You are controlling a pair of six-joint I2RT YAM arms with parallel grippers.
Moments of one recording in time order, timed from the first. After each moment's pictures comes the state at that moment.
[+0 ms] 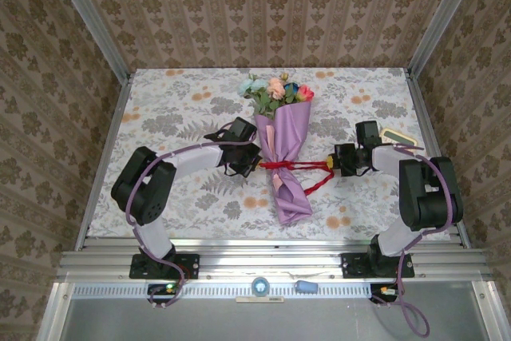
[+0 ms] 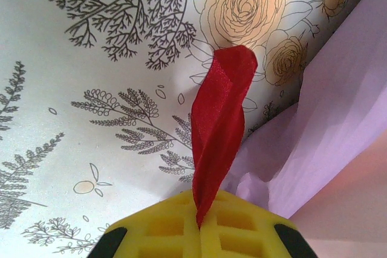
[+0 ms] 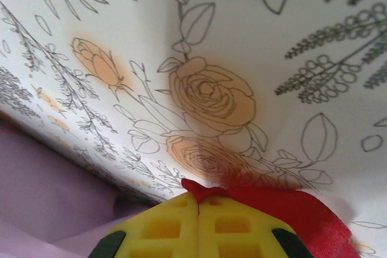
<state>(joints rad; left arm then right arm) -0.70 1.77 1.08 -0.35 0.20 -1.53 0.00 1.61 0.76 -0.25 -0.48 1.56</state>
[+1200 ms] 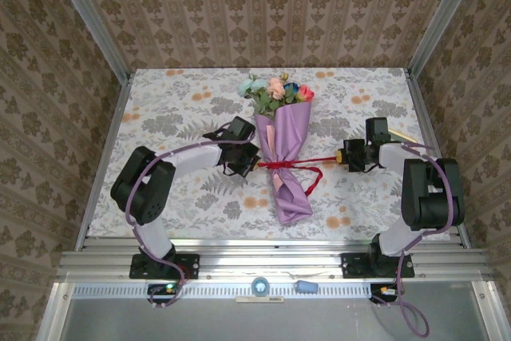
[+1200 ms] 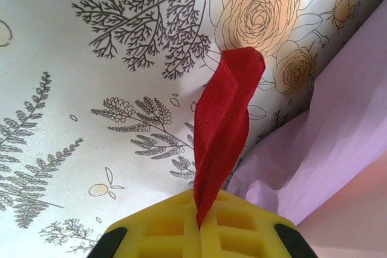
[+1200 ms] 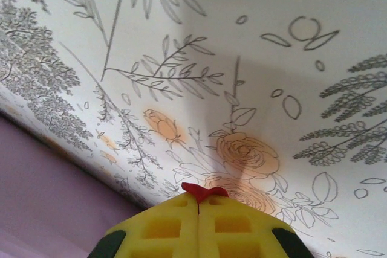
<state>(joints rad) -0.69 1.77 1.08 -0.38 0.19 -1.53 -0.07 1.61 0.79 -0.27 -0.43 1.51</state>
